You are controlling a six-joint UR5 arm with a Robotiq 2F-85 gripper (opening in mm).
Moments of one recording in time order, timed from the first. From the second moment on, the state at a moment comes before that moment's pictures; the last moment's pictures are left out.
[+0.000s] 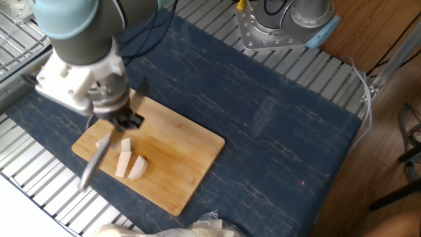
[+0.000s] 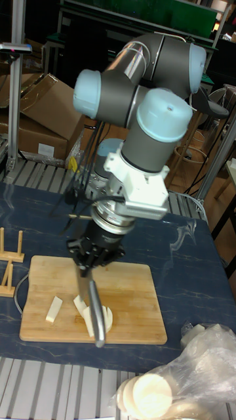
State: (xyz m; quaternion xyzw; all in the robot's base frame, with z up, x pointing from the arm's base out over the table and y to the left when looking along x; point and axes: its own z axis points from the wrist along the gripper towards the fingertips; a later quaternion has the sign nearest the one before) arm 0.629 -0.057 0.125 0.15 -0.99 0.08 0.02
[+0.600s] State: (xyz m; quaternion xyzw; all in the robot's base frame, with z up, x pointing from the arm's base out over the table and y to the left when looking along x) arm 0.595 -0.059 0.128 0.08 -0.99 0.05 0.03
